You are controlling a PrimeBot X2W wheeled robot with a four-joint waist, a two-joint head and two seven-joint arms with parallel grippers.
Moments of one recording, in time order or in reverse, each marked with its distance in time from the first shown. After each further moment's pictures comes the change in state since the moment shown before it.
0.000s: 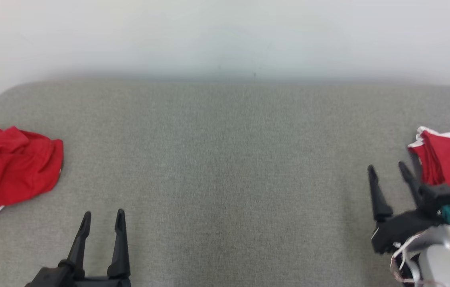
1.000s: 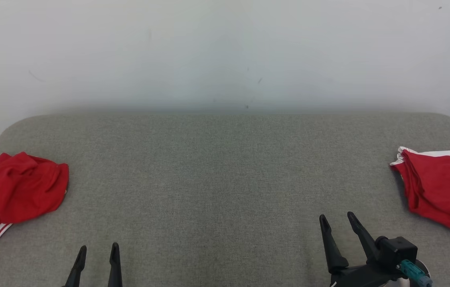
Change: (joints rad) left arm 0.095 -0.037 0.100 0.081 0.091 -0.063 0.000; right arm 0.254 0.172 0.114 -0.168 0.089 0.000 -0.017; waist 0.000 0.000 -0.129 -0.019
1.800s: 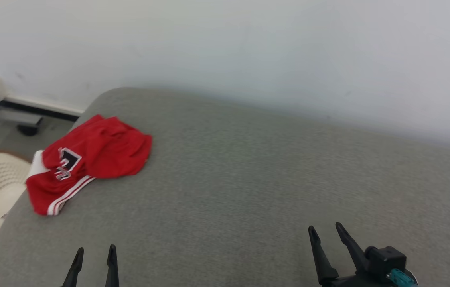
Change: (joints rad) left arm -0.012 0.004 0.012 0.030 0.021 -0.005 0.000; right arm 0.026 0.009 0.044 0.010 0.026 0.000 -0.004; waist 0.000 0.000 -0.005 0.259
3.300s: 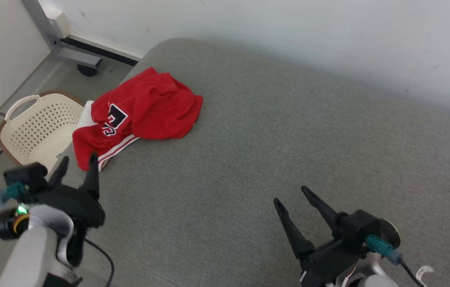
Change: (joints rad) left arm -0.556 0.121 -0.071 0.426 -0.246 -0.001 0.218; right arm -0.110 -0.086 0.180 -0.152 -0.011 0.000 0.119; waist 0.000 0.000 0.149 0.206
